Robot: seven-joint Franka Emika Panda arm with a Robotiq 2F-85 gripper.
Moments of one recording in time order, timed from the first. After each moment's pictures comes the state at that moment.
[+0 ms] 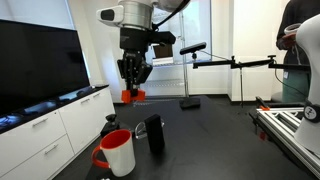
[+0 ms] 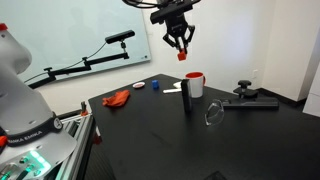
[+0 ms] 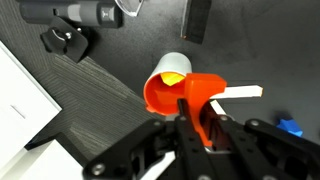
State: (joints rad) arm 0.08 -0.03 0.02 -2.27 0.05 2.48 -0.94
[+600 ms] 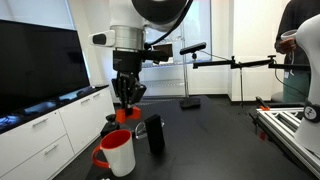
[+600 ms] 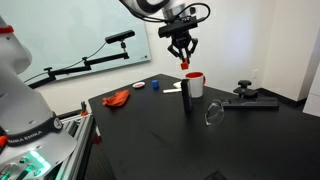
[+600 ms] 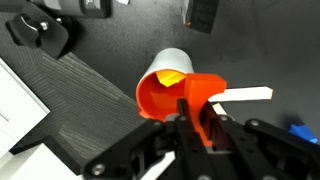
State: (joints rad) arm 0.07 0.12 0.05 -2.22 0.06 2.55 -0.94
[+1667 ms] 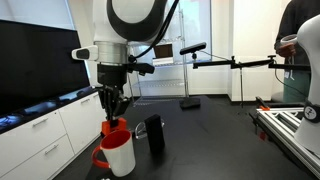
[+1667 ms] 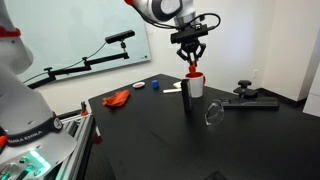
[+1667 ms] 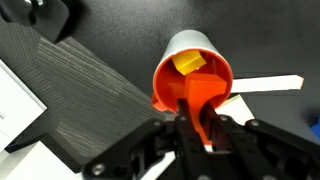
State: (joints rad) arm 0.03 0.28 0.10 -2.06 0.06 2.56 -0.94
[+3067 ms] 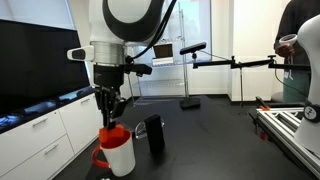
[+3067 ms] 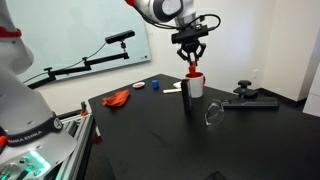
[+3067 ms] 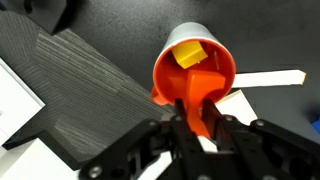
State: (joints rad) arm 0.02 0.30 0.12 -2.04 0.06 2.56 -0.94
